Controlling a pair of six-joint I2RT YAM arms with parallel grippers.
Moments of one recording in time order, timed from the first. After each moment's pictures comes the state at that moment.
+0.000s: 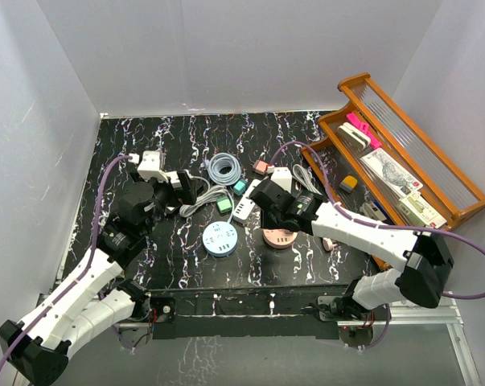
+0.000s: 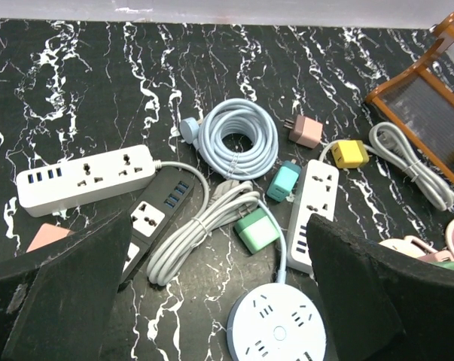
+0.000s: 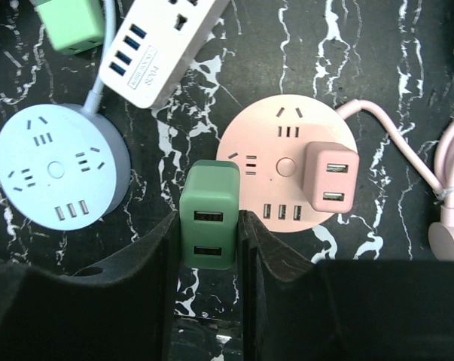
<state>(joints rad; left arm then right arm) -0.58 0.77 0.71 -0.17 -0.32 -0.26 0.93 1.39 1.11 -0.77 0.43 0.78</state>
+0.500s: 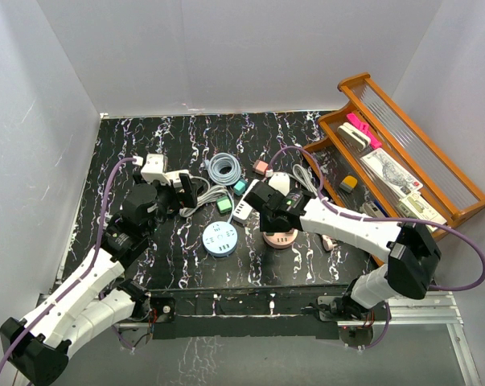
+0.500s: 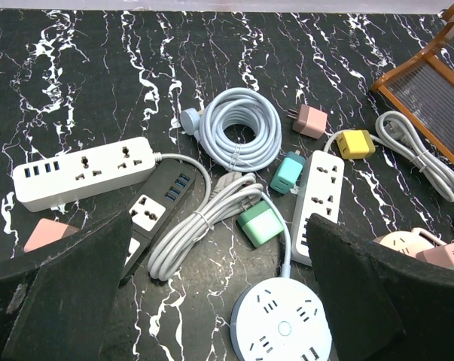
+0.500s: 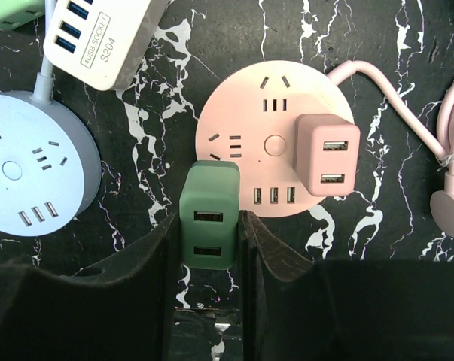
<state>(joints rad) -0.58 0.78 0.68 -0.16 -0.31 -0.25 0.93 1.46 1.13 -0.85 0.40 0.85</state>
